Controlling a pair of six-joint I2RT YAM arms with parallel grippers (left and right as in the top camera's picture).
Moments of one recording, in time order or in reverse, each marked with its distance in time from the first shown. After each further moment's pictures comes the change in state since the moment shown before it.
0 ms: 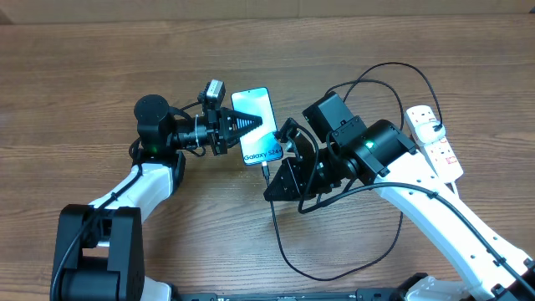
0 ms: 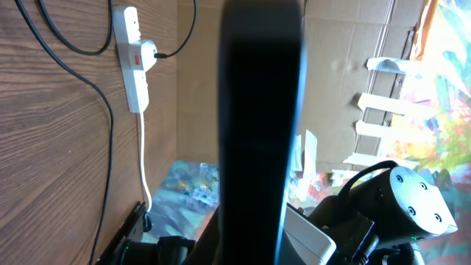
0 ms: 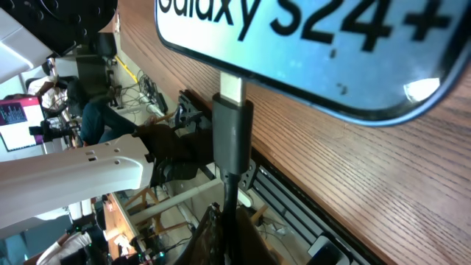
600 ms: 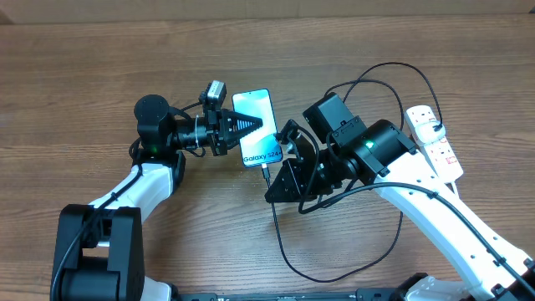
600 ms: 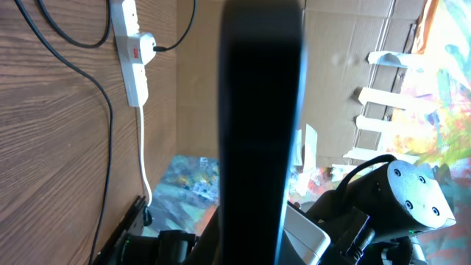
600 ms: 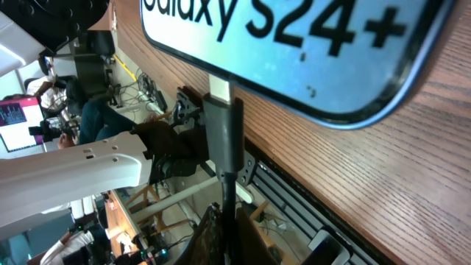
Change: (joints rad) left arm 0.000 0.000 0.000 0.000 0.019 0.000; right arm 0.000 0.000 0.000 -0.023 0.000 0.000
